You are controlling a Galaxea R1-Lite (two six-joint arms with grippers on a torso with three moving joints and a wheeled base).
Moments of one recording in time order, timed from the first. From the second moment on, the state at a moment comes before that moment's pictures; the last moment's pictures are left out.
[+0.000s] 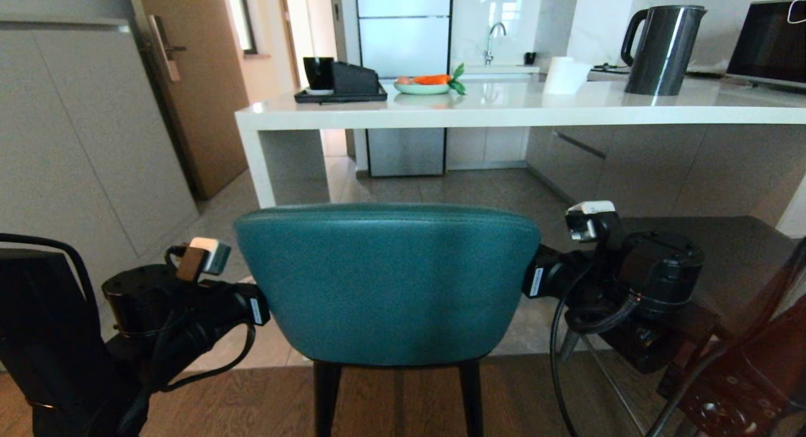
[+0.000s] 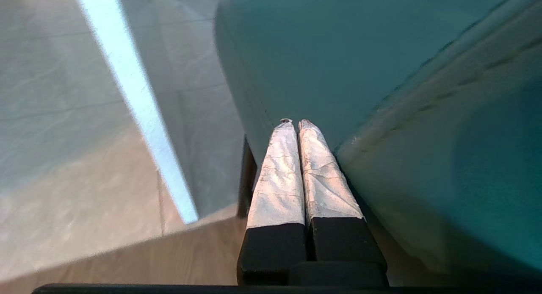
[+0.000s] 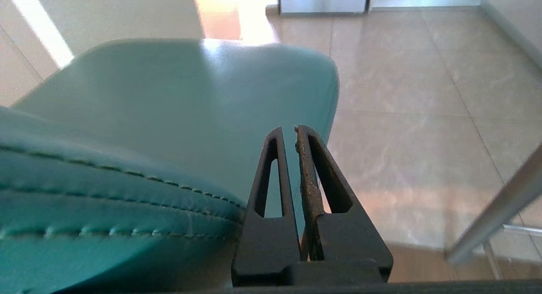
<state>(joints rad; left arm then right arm) -0.17 2.03 -0.36 -1.52 -0.17 -0.04 0.51 1.88 -0.56 -1.27 -0.21 0.06</state>
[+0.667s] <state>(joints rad) -0.17 2.03 -0.36 -1.52 -0.17 -0.03 0.51 1.89 -0.56 -1.26 -0.21 0.05</state>
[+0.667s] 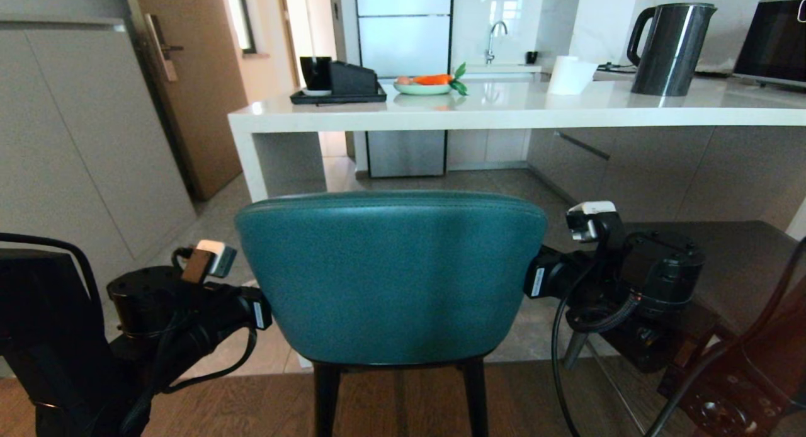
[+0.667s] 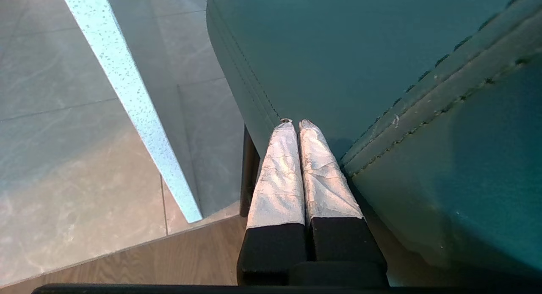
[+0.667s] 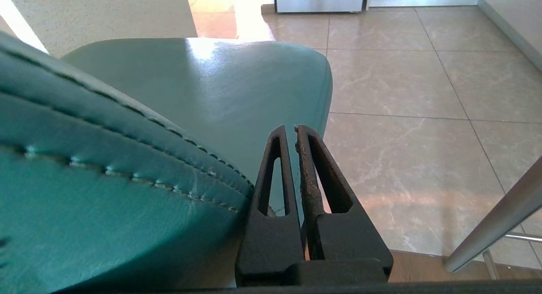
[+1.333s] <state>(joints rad) -0.16 2.00 -0.32 -1.52 -0.17 -0.03 0.51 1.94 -0.70 -1.26 -0.21 0.02</state>
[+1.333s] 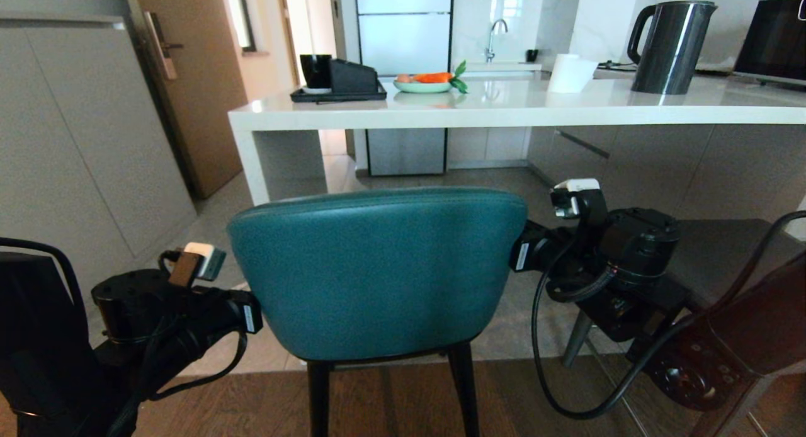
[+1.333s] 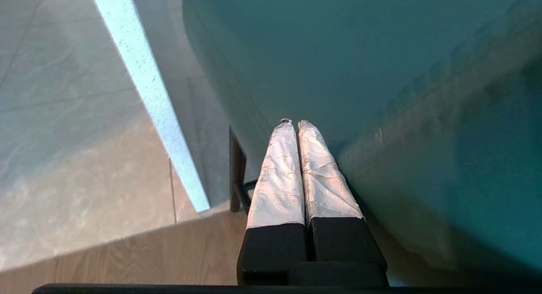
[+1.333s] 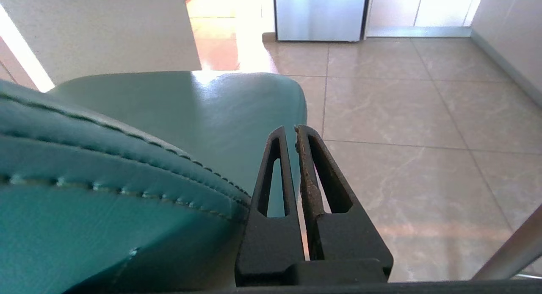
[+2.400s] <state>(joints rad) -0.16 2.08 -0.48 -1.52 -0.17 -0.03 0.49 1.98 -0.62 -1.32 -0.20 0.02</state>
